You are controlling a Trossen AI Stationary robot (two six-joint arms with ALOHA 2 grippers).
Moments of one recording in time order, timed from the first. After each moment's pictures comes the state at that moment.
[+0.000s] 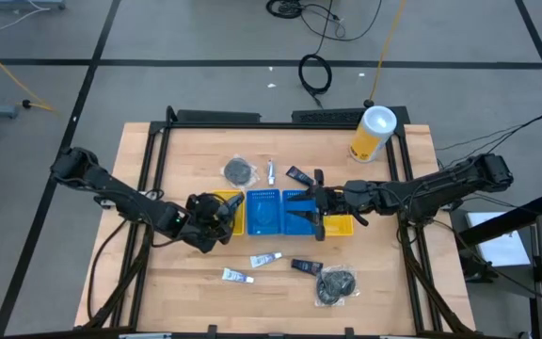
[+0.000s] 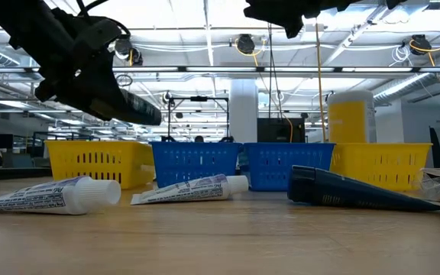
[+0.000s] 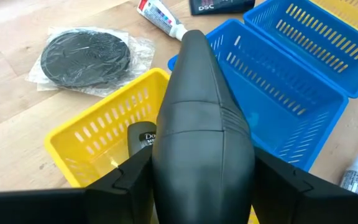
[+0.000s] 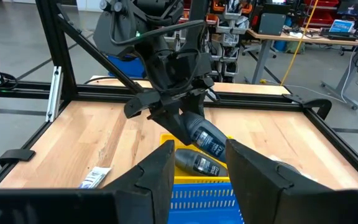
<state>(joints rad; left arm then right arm) -0.43 1.33 0.72 -0.46 -0.72 -1.13 0.17 1.27 0.80 0.30 0.18 -0.01</state>
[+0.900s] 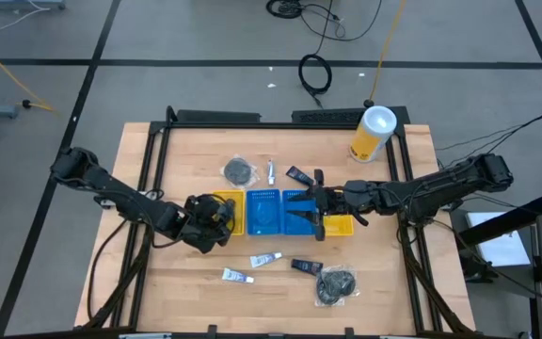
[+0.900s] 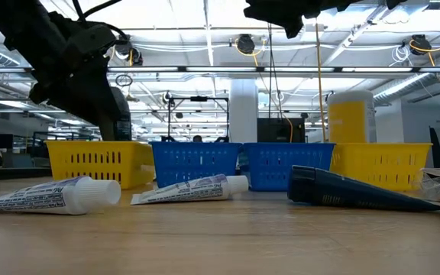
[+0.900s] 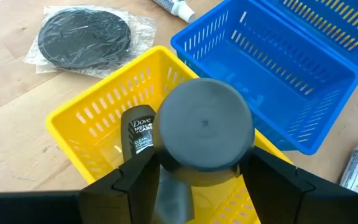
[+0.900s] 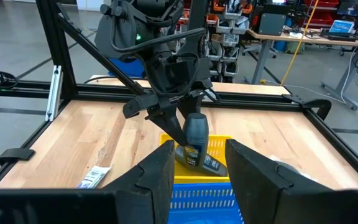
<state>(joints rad) -0.43 1.33 0.72 -0.50 -0.66 -1.15 0.17 1.27 0.80 0.30 0.18 -0.02</state>
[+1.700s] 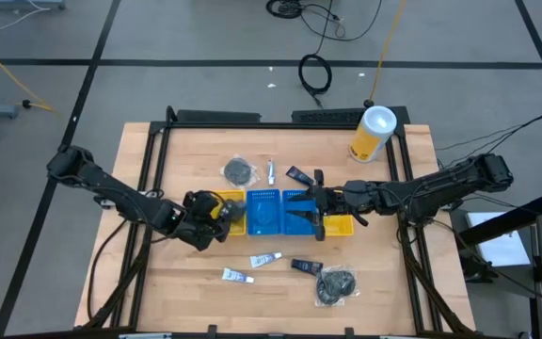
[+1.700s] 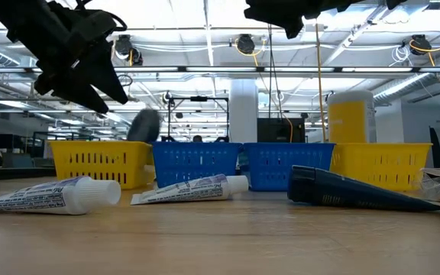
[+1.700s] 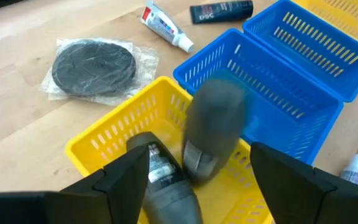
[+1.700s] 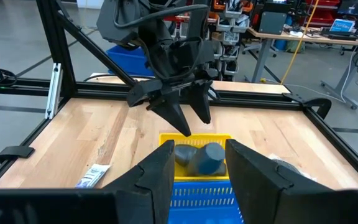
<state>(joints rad) -0.43 1.28 0.73 -0.50 -0.73 -1.10 0.17 1.27 0.80 0.30 0.18 -0.02</state>
